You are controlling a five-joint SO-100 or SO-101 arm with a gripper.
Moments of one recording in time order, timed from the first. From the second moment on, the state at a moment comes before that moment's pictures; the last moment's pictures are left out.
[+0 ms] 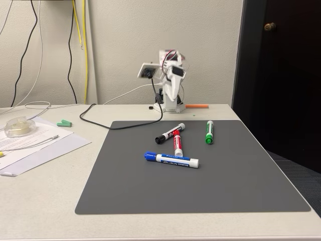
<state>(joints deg) -7.0 151.8 152.5 24.7 -23.3</state>
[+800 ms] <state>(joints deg) -4.3 101.4 110.0 33.9 -76.3</state>
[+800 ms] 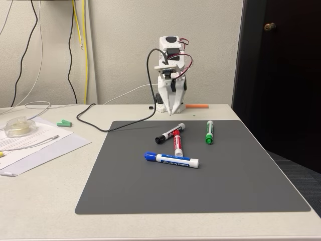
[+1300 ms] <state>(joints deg) -3.9 82.2 89.7 54.3 -80.2</state>
